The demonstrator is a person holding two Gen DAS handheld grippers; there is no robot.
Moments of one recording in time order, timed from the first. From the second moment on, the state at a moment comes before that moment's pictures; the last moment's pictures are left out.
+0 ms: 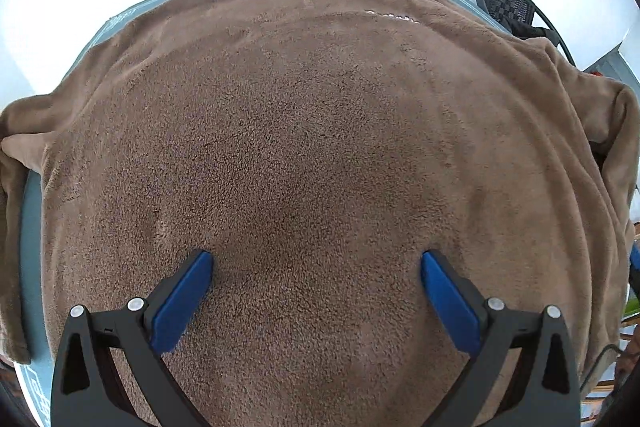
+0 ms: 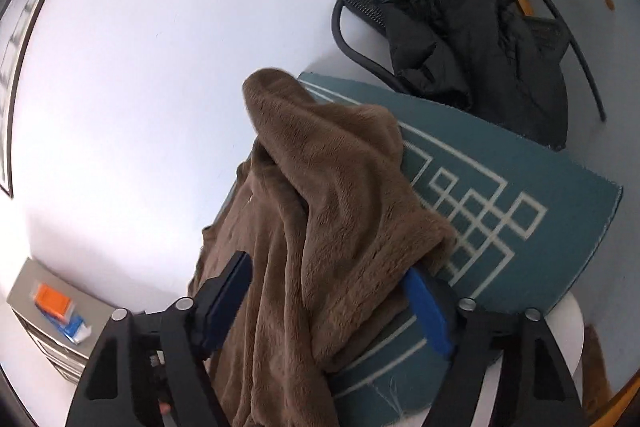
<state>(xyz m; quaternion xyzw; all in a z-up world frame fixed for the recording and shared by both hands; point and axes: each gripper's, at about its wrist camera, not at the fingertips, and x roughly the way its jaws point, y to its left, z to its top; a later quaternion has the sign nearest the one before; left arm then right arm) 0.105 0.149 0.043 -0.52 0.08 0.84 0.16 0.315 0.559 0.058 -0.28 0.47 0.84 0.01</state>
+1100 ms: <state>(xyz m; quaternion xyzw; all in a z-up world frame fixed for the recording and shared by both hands) 0.107 0.156 0.035 -0.50 0.08 0.84 0.16 0.344 0.597 0.233 -0.08 0.16 0.93 0.31</state>
